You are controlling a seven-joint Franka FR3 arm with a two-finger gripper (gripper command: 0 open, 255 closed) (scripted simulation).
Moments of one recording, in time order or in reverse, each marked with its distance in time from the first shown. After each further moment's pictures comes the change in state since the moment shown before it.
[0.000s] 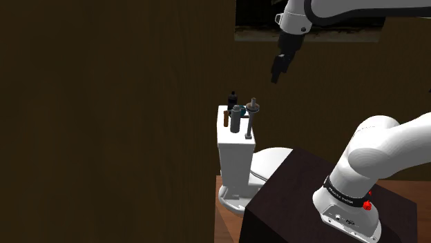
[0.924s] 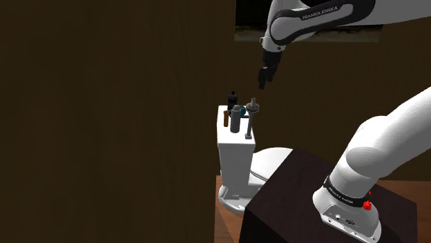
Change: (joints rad) arm -0.044 0.385 -0.185 0.080 -0.022 0.245 -0.174
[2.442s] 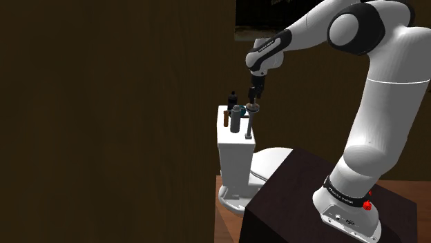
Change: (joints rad) arm -0.067 0.627 -0.131 0.291 0.185 0.218 -0.279
